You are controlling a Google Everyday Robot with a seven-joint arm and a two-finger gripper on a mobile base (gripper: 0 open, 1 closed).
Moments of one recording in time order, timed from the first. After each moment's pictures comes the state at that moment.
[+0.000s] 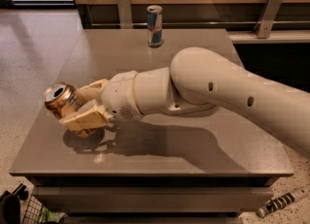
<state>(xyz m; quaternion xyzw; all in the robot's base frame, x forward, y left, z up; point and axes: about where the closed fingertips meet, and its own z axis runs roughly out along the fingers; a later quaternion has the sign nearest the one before) 0.444 0.158 0.895 -0.55 0.60 0.37 0.45</state>
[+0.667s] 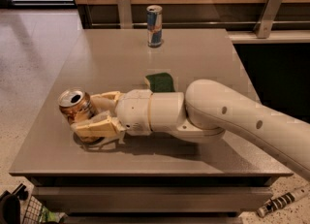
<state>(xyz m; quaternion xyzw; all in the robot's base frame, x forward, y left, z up) 0.448 0.143 0.868 -0.50 0.57 0.41 0.50</state>
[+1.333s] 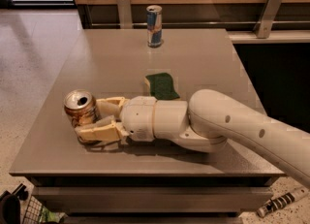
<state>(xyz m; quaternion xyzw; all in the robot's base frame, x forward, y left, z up) 0.448 0.133 0.854 -0.48 0.58 0.42 0.51</state>
